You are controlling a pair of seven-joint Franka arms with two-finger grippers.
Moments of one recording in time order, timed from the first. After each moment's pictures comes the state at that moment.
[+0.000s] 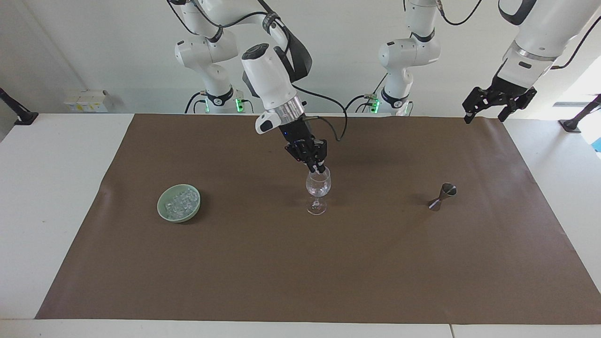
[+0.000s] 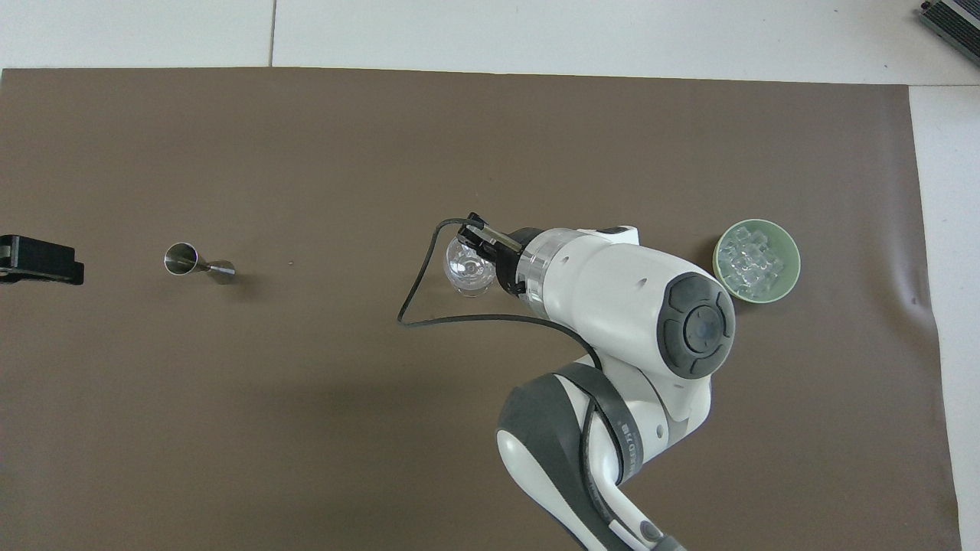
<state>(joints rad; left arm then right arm) 0.10 -0.11 -0.11 -1.65 -0.02 1.55 -0.02 0.37 0.13 0.20 -1.94 0.29 2.61 0.93</state>
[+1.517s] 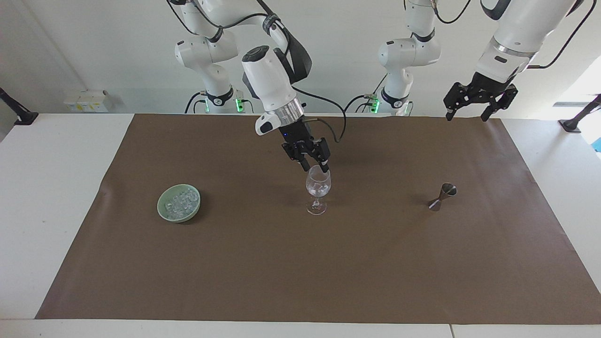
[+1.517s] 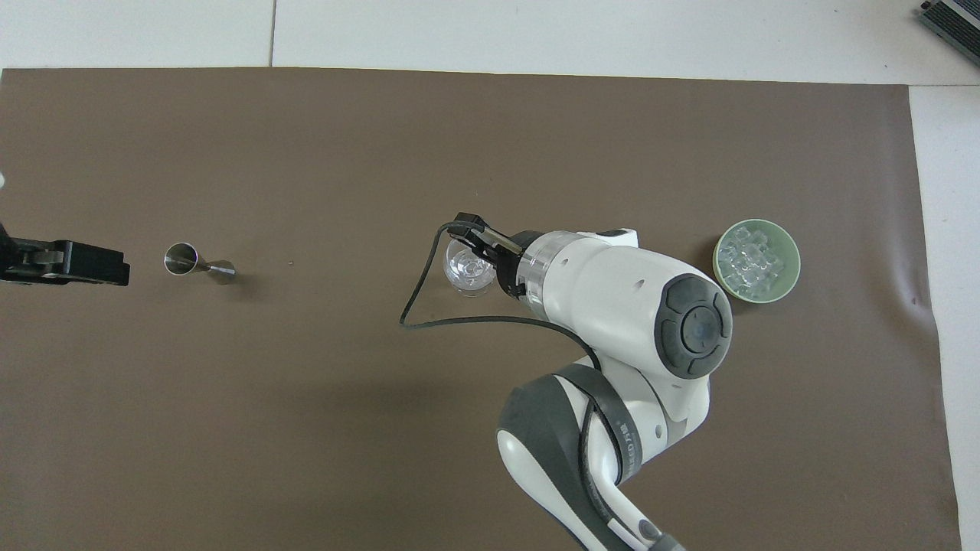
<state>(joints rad) 0.04 -0.12 -0.13 -1.66 -0.03 1.58 -0.02 0.37 0.13 0.20 -1.94 0.29 2.61 0.93</state>
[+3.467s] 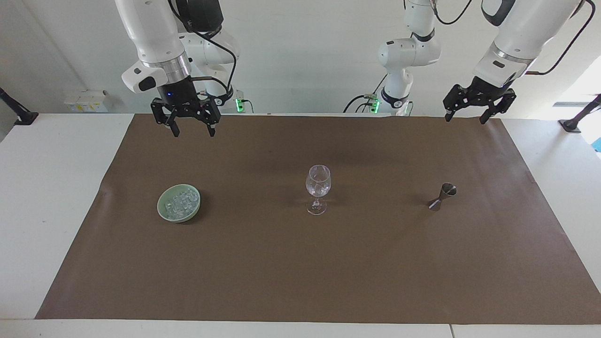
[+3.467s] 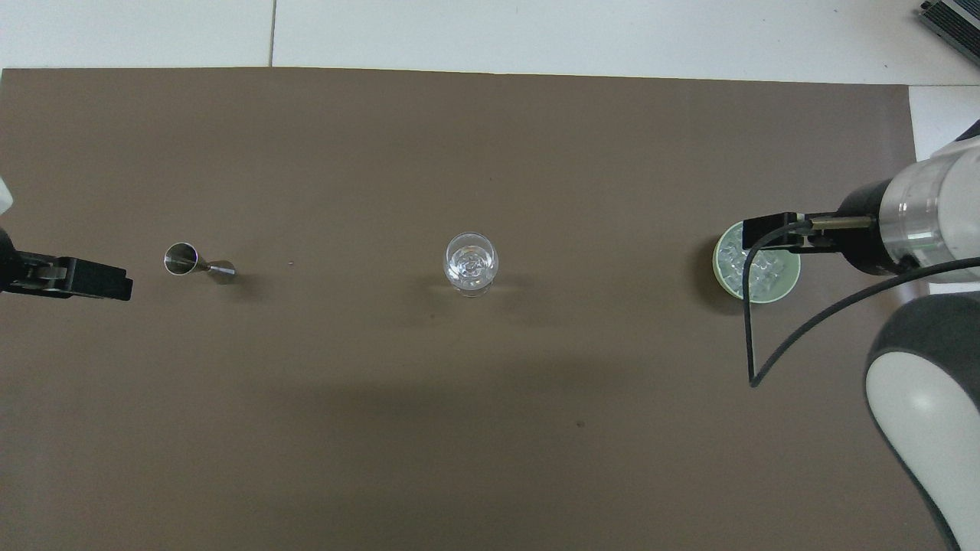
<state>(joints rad) 0.04 -0.14 -0.12 -1.71 -0.04 1.57 0.06 -0.04 -0.06 0.17 -1.68 0.02 1.76 0.17</state>
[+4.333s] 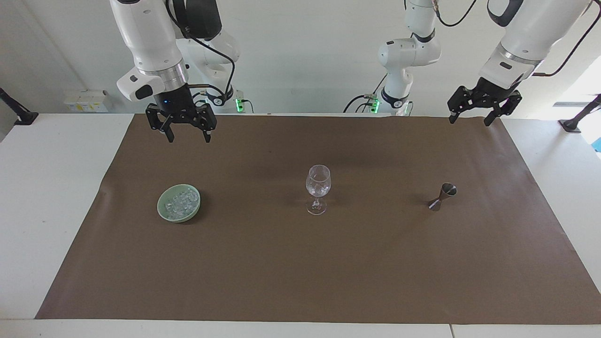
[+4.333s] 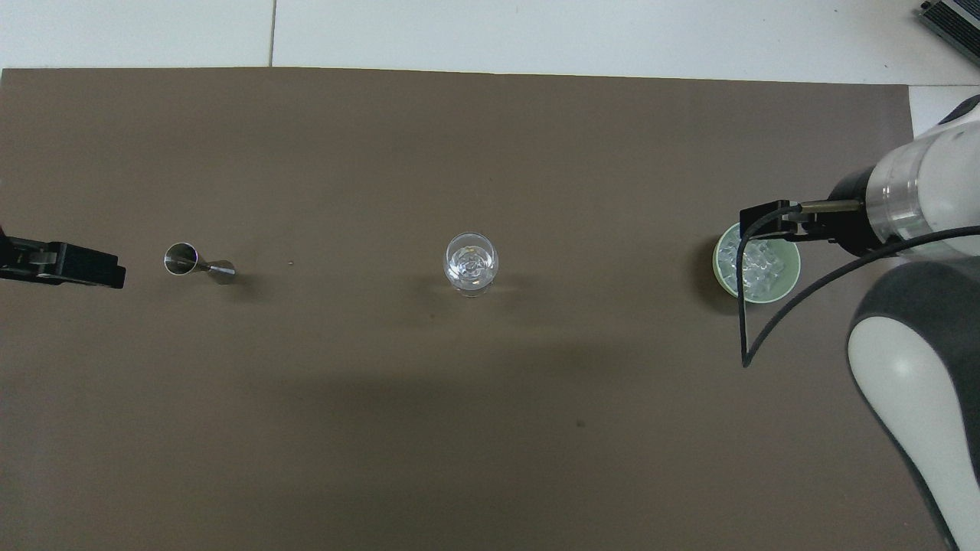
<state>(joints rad) 0.05 -0.10 -0.11 -1.65 -0.04 1.55 0.07 -0.04 -0.01 0.17 -1.65 -0.01 1.74 0.17</state>
